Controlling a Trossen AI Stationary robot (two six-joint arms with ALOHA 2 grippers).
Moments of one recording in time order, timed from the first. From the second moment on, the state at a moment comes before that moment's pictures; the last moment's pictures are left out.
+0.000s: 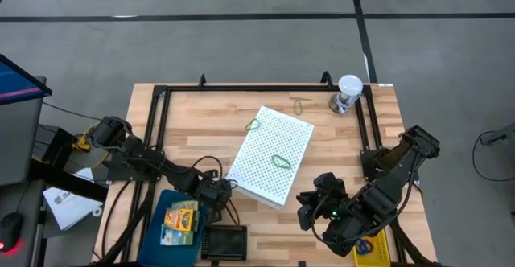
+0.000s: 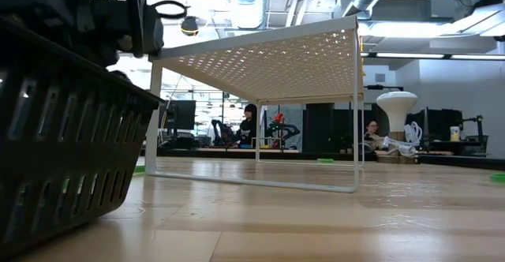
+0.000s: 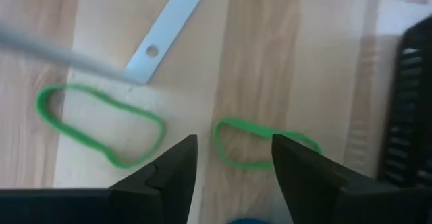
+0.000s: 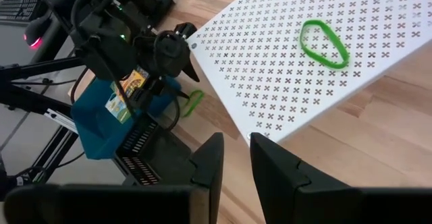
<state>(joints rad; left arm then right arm) -0.48 1.63 0.89 -0.46 -0.14 -0.60 0.77 1.72 1.80 -1.27 0.79 1.71</state>
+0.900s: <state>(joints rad) -0.58 1.58 0.83 -0.30 -0.31 -0.85 0.84 1.72 1.80 -1.27 0.84 1.75</state>
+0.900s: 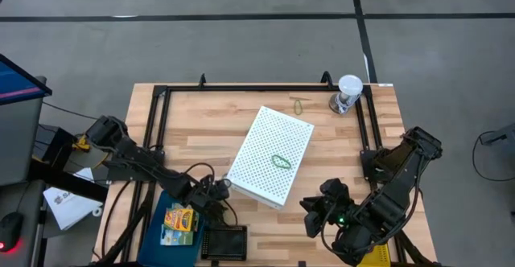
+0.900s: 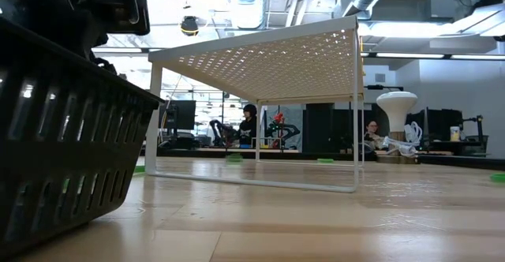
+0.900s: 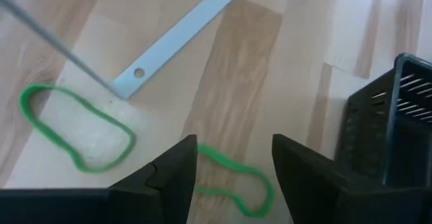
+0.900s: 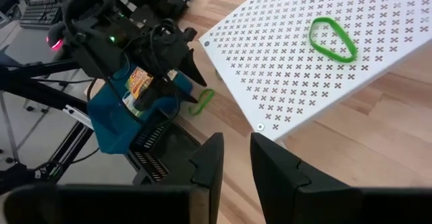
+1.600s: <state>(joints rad) -0.55 1.69 0.83 -0.27 -0.24 -0.84 0.85 1.72 1.80 -1.28 0.84 1.74</state>
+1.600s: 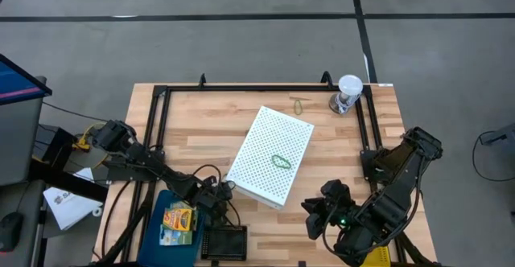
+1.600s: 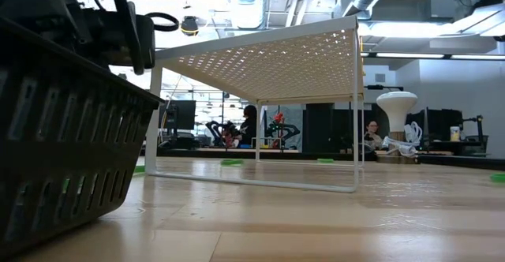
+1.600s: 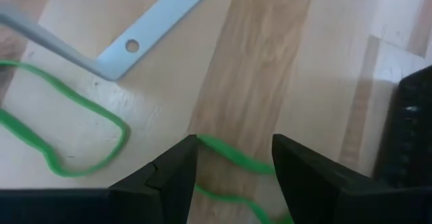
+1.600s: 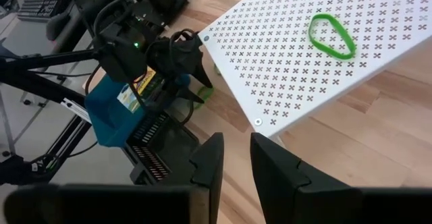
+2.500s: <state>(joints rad) -0.53 1.74 0.84 -0.25 -0.23 -0.81 0.85 1.72 1.80 -1.28 0.84 1.74</state>
